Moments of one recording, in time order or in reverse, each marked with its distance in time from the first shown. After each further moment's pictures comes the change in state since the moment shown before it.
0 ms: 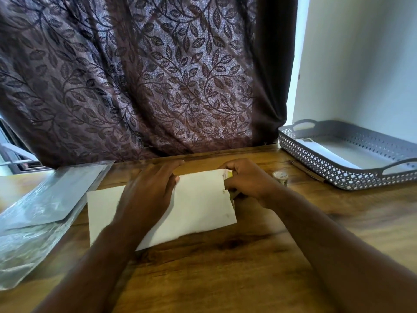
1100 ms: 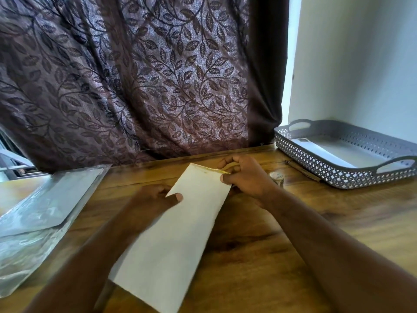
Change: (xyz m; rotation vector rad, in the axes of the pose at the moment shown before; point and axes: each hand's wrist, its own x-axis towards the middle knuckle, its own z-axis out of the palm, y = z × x) left_hand -0.001 0.001 0.003 -0.753 -0.424 -0.651; right_hand 0.004 0.013 -0.005 0.160 0.159 -0.031
